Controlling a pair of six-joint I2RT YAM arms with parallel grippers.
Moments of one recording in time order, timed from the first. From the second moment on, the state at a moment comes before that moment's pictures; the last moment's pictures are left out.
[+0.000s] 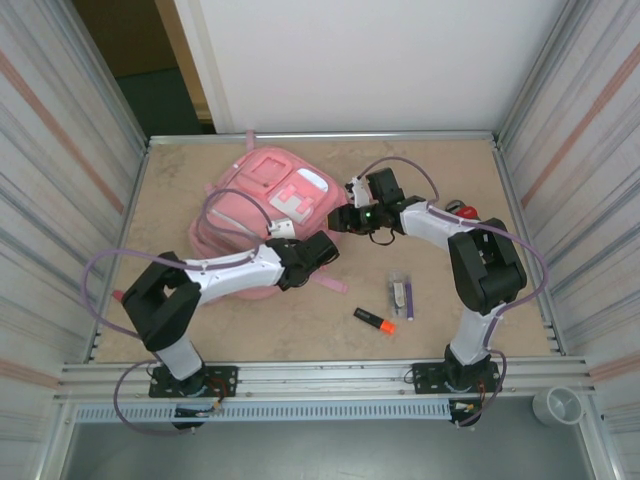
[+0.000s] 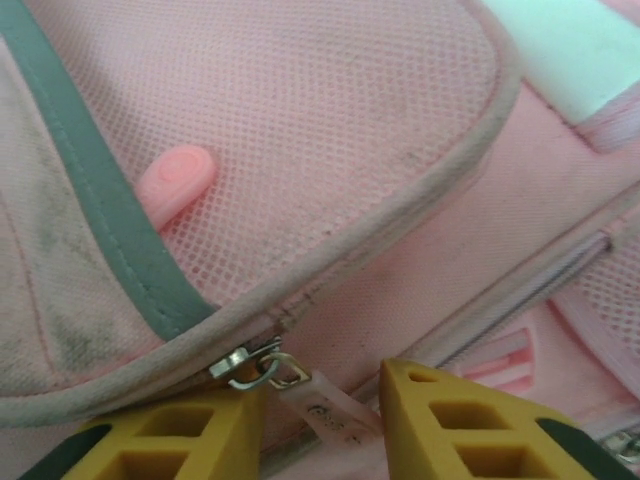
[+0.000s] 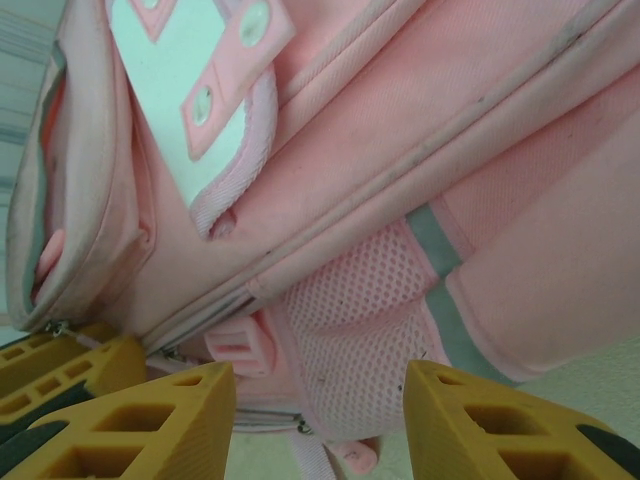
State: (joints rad) left arm -0.92 1.68 1.08 -0.72 -0.77 -1.09; right arm 0.44 1.82 1.16 -0.20 -0.61 0.44
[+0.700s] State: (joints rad) left arm -0.92 1.51 0.99 -0.61 -0.64 -1.00; right arm 0.47 1.80 1.19 -0.20 -0.62 0.45
